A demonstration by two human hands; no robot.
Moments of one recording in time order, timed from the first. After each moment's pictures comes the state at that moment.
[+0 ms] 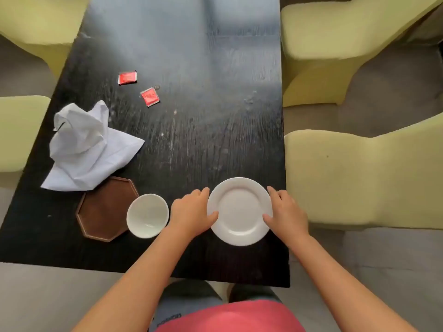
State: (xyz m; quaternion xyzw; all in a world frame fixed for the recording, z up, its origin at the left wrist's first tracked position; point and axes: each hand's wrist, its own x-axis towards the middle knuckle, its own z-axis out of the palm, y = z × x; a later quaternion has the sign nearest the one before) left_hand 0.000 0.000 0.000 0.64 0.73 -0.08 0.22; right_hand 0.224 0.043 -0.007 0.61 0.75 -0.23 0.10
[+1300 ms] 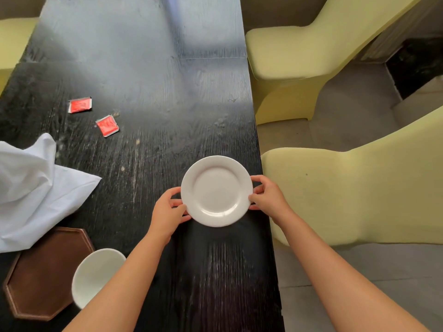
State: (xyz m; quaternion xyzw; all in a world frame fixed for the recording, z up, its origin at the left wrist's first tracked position) left_hand -0.010 0.089 -0.050 0.26 0.72 0.37 0.53; right_hand 0.217 0.164 -0.043 0.65 0.49 -0.55 -0.19
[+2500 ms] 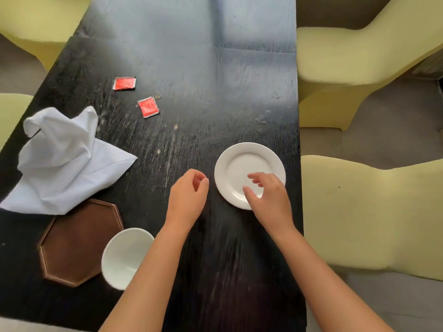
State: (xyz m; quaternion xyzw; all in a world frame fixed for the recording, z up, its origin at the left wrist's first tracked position) left_hand -0.032 0.087 -0.016 0.40 0.80 0.30 0.32; right_hand 0.136 0.134 -0.019 0.61 0.70 -0.34 -0.18
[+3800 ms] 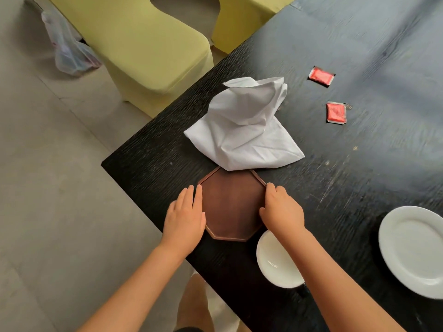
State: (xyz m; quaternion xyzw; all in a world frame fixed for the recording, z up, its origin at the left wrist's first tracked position) left_hand -0.231 -0.153 -0.067 0.37 0.92 0.01 0.16; right_hand -0.139 0.028 -0.035 0.36 0.89 -0.17 0.22
